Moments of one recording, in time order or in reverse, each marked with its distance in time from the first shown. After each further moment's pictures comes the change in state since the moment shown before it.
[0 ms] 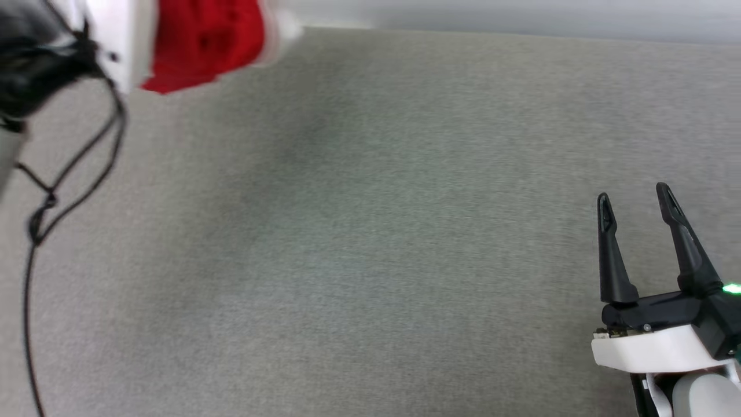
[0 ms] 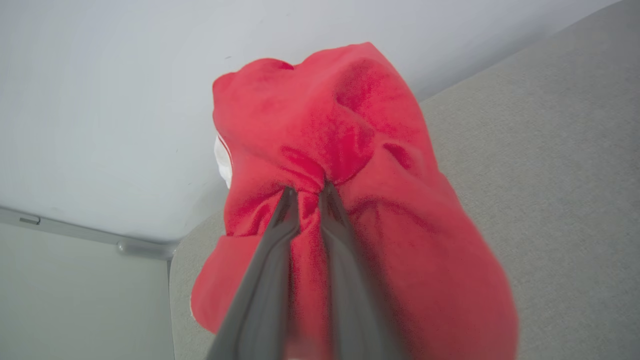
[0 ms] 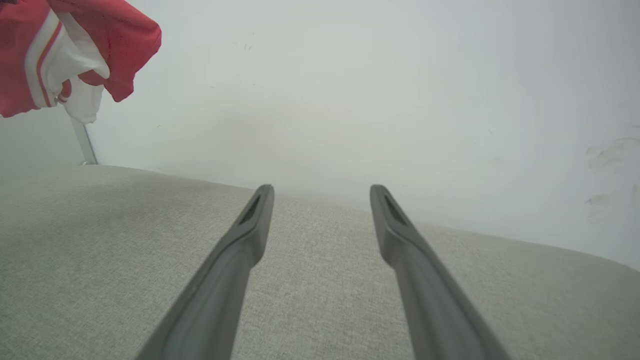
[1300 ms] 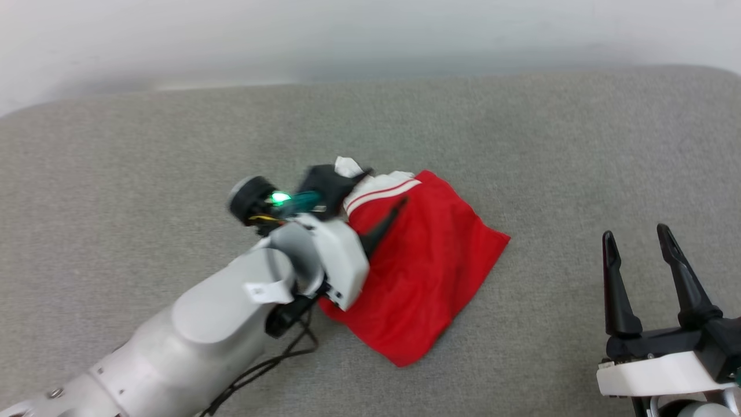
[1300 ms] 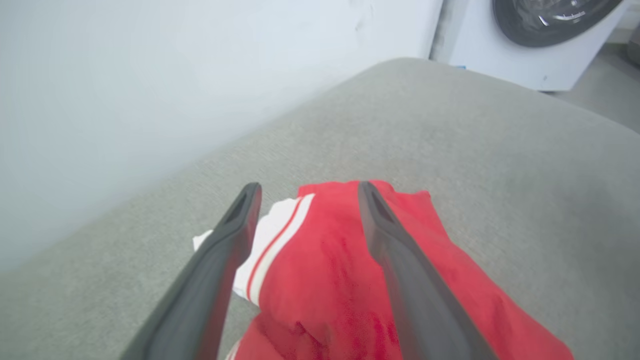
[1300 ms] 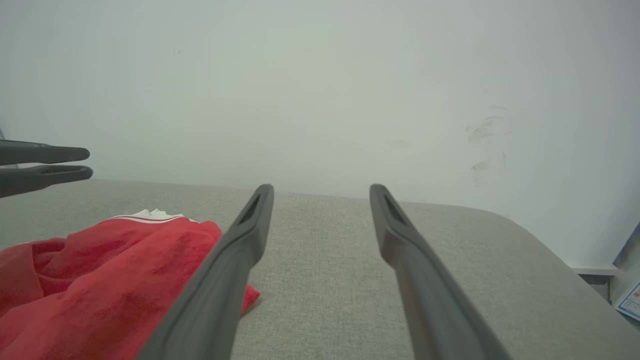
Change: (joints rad) left arm 0.388 -0.342 -0.390 0.190 0.040 0.141 -0.768; right arm 0.080 0.001 -0.030 0.041 0.045 0.000 0.000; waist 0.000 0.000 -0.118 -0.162
